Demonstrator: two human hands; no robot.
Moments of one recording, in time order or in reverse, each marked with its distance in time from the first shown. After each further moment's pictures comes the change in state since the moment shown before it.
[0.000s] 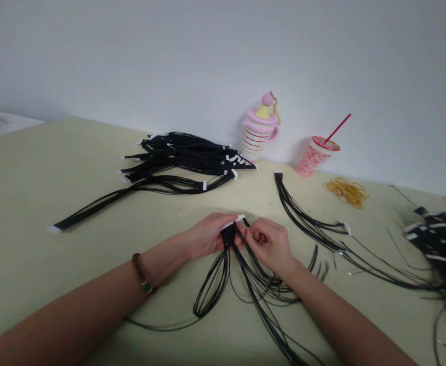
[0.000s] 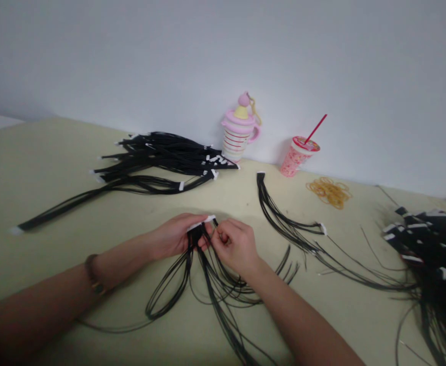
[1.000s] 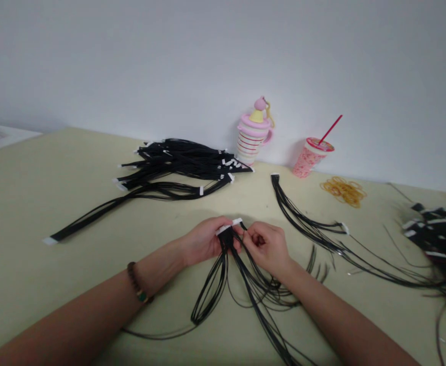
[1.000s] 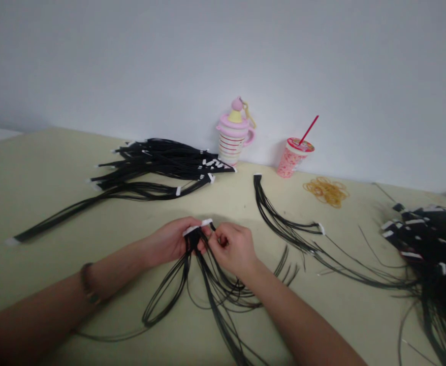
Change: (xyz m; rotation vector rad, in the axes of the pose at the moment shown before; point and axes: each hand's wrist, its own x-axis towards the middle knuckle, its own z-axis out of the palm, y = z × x) left_hand 0.001 0.003 0.001 -0.082 0.057 -0.104; right_hand -0.002 0.005 0.003 0.025 0.031 0.055
